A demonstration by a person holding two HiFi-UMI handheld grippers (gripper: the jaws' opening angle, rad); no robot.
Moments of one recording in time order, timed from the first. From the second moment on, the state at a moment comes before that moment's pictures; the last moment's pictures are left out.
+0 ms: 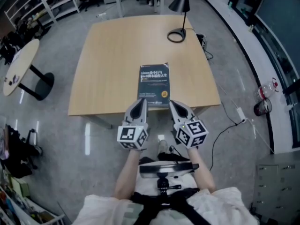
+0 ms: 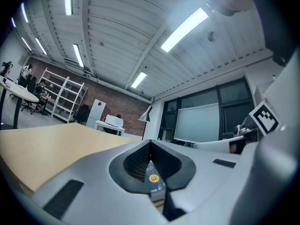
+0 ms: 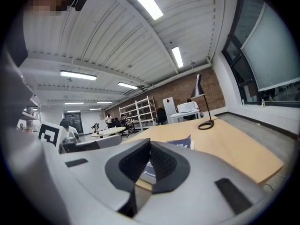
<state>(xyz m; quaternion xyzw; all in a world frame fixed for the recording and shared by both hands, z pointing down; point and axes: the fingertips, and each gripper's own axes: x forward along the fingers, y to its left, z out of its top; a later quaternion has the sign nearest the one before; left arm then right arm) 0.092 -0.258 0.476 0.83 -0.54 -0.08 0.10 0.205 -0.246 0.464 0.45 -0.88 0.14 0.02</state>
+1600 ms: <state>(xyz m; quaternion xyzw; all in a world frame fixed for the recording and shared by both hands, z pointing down) 0.036 0.333 0.429 0.82 -0.57 -0.08 0.06 0.192 0.331 0.416 0.46 -0.88 0.13 -0.03</state>
